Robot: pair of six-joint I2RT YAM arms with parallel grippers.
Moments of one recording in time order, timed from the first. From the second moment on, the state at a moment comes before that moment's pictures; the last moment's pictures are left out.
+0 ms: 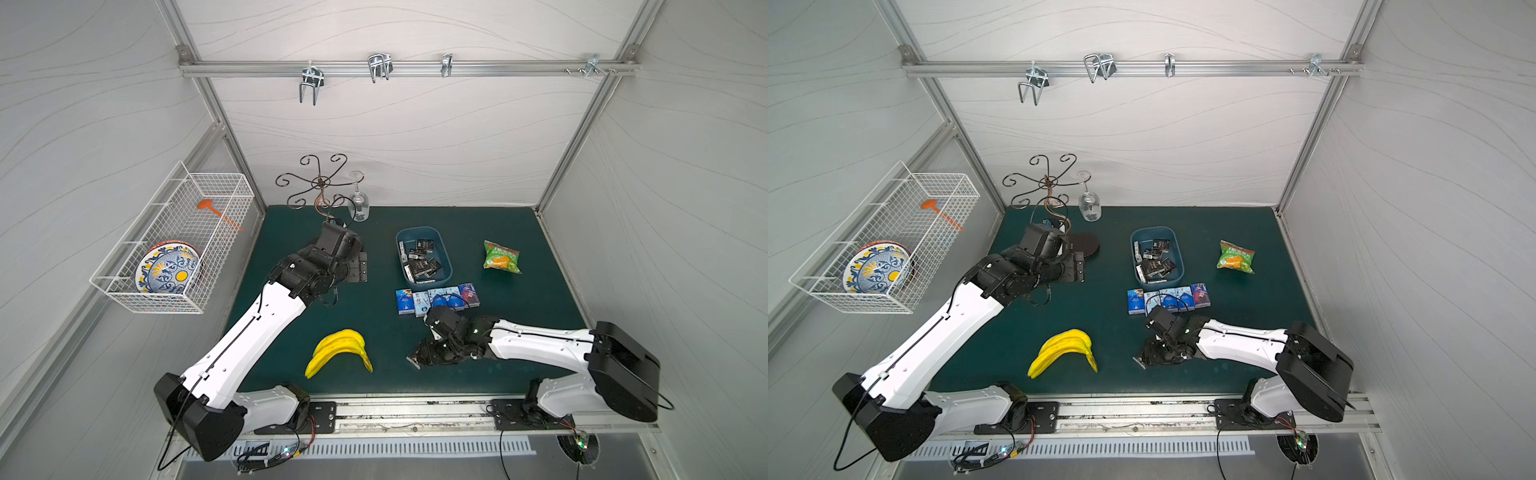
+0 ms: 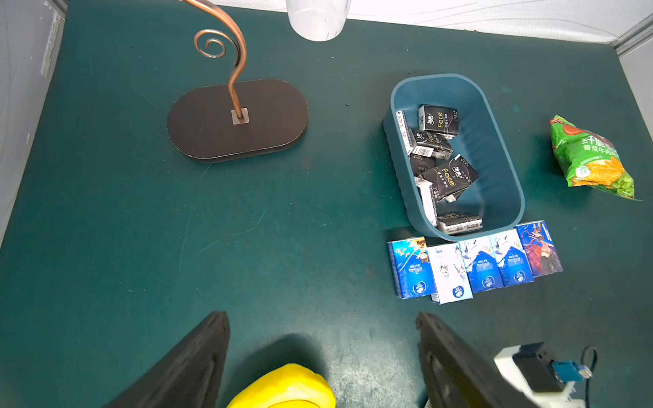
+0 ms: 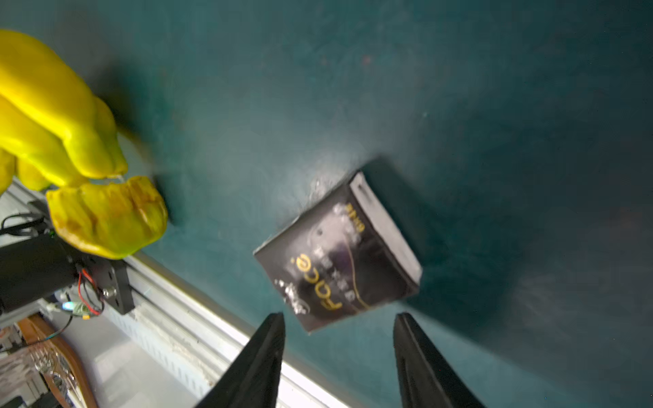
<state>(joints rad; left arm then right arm) -0.54 1.23 1.33 -0.97 -0.27 -0.47 1.06 1.40 0.68 -0.41 -0.20 0.85</state>
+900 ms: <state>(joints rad) -0.54 1.24 1.34 -0.97 -0.27 -0.45 0.94 1.50 0.77 -0.33 -0.22 0.82</state>
